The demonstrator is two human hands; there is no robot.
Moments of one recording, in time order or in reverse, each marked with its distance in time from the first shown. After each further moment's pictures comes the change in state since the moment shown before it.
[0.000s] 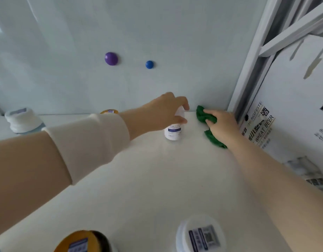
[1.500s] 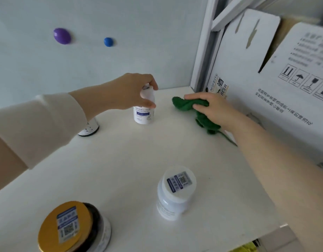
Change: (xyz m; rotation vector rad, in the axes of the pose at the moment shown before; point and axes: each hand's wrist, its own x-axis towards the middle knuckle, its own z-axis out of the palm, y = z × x) left_hand -0.004 -0.008 0.001 -0.096 0.011 0.139; right_hand -0.066 0.008 -0.059 0.214 -0.154 -0.049
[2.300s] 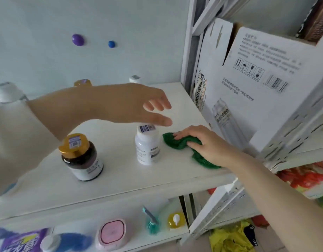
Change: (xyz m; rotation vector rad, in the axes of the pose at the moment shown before) left_hand -0.124 0.120 -0.012 -0.052 -0.254 0.037; right_hand -0.153 -0.003 0.002 -0.081 -0.208 -0.214
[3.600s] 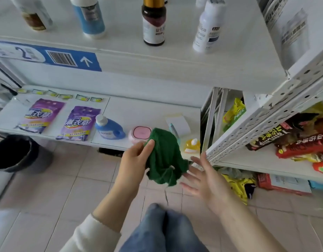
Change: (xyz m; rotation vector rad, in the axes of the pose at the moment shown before) left_hand -0.217 0.045 0.328 -1.275 0.807 -0.772; right_hand -0.244 -0.052 0.179 1.302 -0.120 0.978
